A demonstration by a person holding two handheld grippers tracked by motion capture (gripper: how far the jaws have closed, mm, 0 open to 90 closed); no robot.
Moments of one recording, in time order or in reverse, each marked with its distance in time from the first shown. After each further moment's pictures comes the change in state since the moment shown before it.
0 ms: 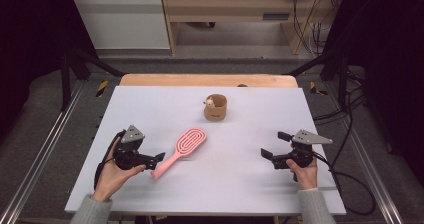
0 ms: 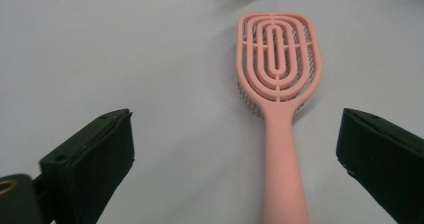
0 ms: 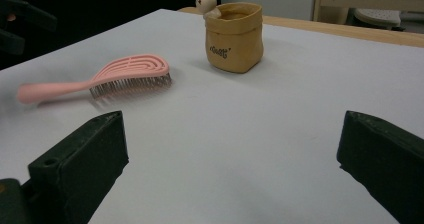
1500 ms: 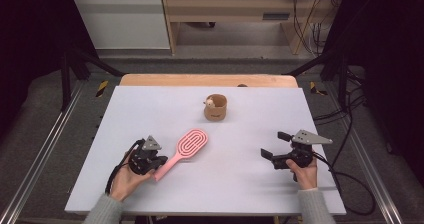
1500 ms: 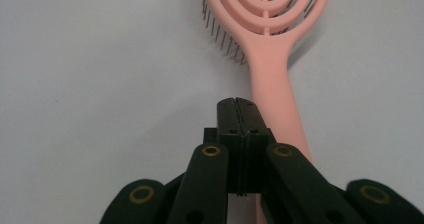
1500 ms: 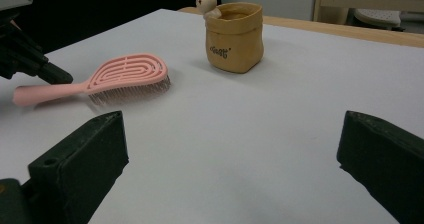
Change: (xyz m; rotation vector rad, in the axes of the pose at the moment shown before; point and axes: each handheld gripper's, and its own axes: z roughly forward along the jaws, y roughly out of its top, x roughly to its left) left arm -0.012 -0.022 0.045 0.179 -0.083 0.091; right arm 0.000 0.000 0.000 -0.002 0.000 -0.004
